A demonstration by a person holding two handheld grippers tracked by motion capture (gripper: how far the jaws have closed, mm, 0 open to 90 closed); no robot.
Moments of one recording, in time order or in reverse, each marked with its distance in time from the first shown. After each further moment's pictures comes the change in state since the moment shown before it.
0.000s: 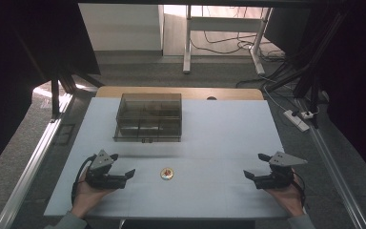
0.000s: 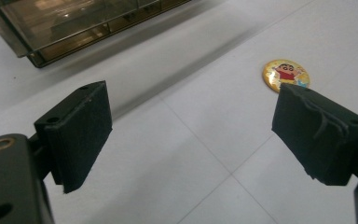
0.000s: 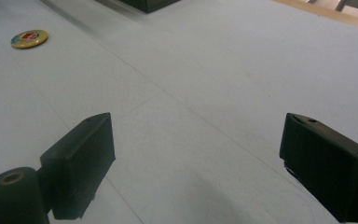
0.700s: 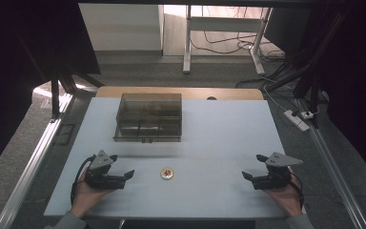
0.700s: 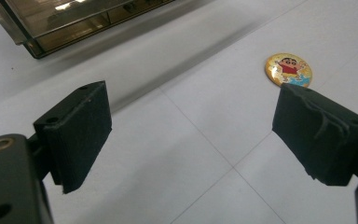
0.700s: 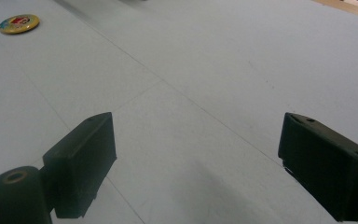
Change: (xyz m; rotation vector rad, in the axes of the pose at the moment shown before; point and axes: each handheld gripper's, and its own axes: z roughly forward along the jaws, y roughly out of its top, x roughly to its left) left arm 0.001 -0.003 0.000 0.011 -0.005 -0.007; right arm 0.003 -0.002 0.006 0.038 -0.015 -0.019
